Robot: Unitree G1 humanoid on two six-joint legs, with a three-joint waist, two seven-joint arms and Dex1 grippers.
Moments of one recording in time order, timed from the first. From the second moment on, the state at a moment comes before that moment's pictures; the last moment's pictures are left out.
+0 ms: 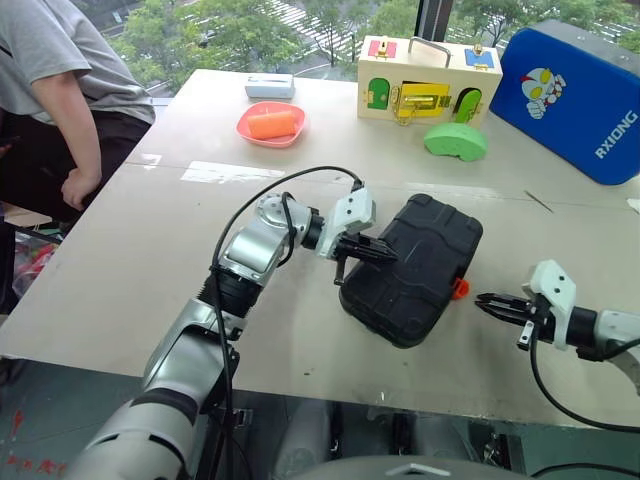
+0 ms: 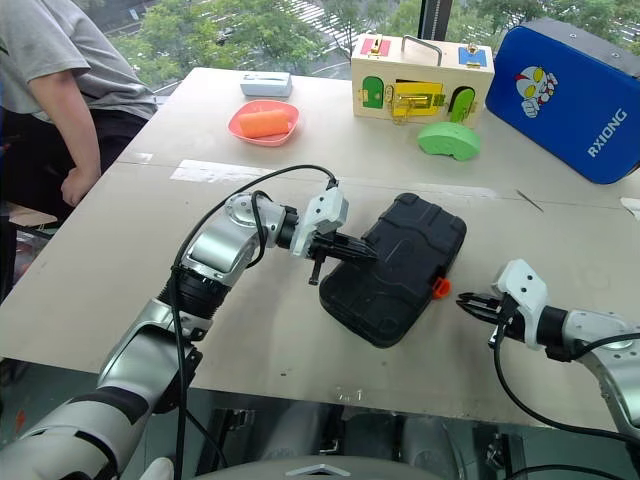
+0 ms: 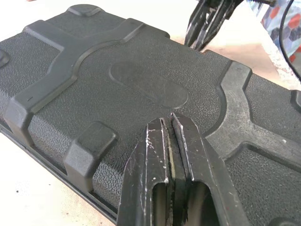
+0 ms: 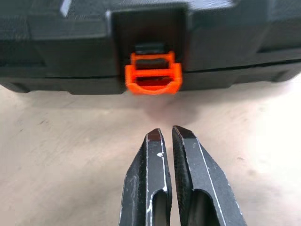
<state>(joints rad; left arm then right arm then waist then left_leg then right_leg) -0.82 0.41 -0.36 0.29 -0.17 0.32 -1.34 0.10 -0.80 -0.11 -0.33 0.40 0.42 0.91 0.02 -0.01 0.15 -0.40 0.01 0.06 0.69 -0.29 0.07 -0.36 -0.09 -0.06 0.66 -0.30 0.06</state>
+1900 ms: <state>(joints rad) -0.86 0.28 -0.41 0.42 -0.02 0.09 -1.31 -0.12 -0.76 -0.04 -0.51 0.44 0.53 0.96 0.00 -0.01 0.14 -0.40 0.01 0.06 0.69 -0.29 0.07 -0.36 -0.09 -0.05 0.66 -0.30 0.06</state>
